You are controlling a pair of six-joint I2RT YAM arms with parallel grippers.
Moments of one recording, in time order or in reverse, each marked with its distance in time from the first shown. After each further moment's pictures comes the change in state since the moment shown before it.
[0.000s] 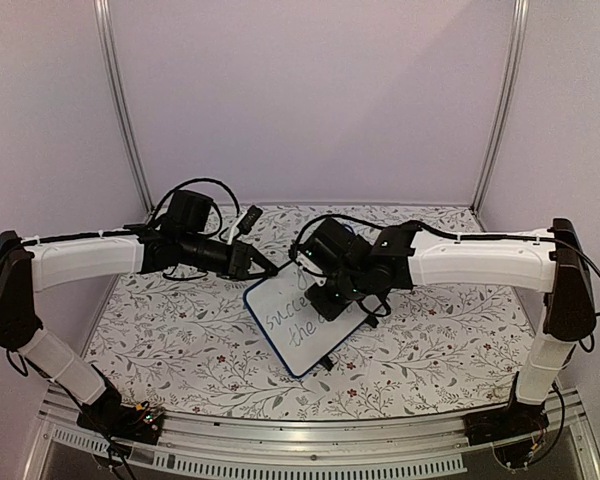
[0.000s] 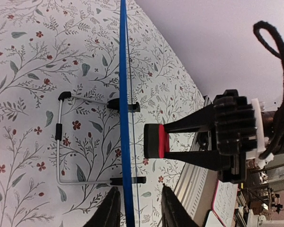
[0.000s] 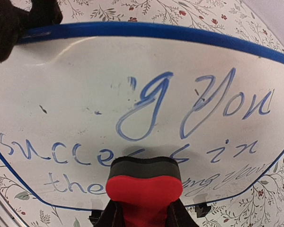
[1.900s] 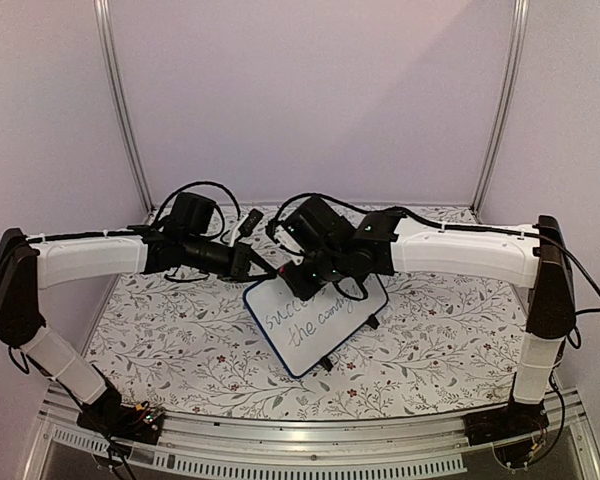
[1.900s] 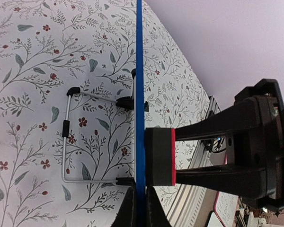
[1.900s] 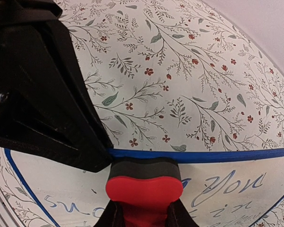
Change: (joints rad) left arm -0.002 0.024 0.000 -0.001 -0.016 -0.005; right arm -0.012 0.099 0.193 0.058 -0.030 -0.034
